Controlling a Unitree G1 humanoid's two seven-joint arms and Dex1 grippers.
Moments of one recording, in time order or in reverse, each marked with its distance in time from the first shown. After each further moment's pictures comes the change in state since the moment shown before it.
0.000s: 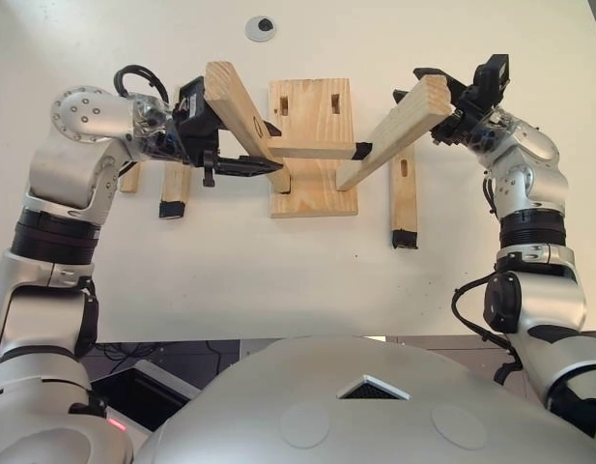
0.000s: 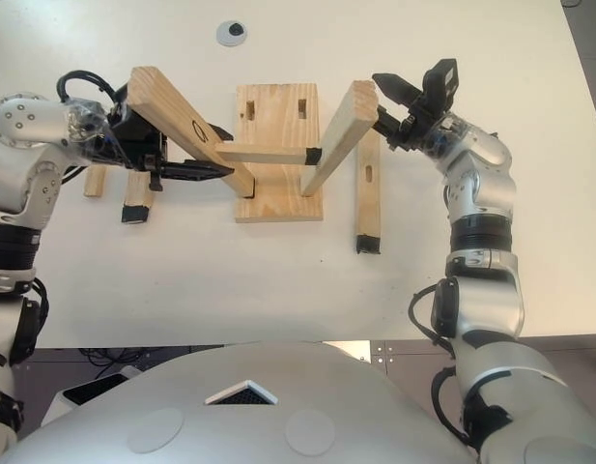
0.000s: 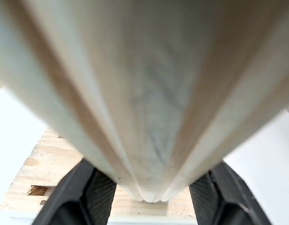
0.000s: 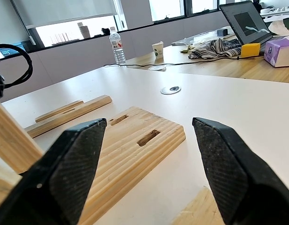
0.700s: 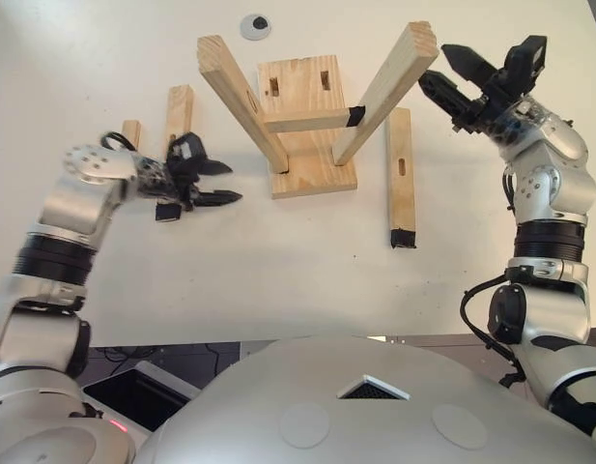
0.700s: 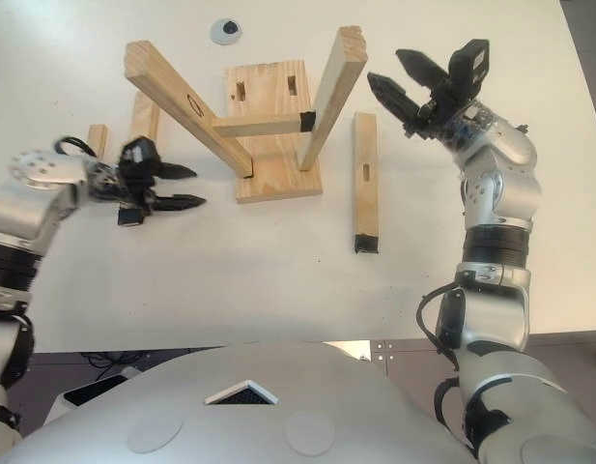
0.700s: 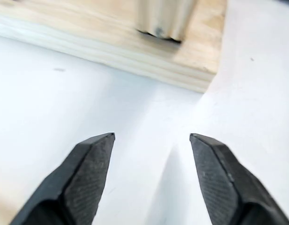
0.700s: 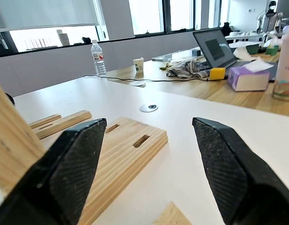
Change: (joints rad) left arm 0.083 0.114 0.022 0.100 0.185 0.151 0.116; right arm 0.060 -0.026 -0.048 -0.260 0.000 0.053 -0.156
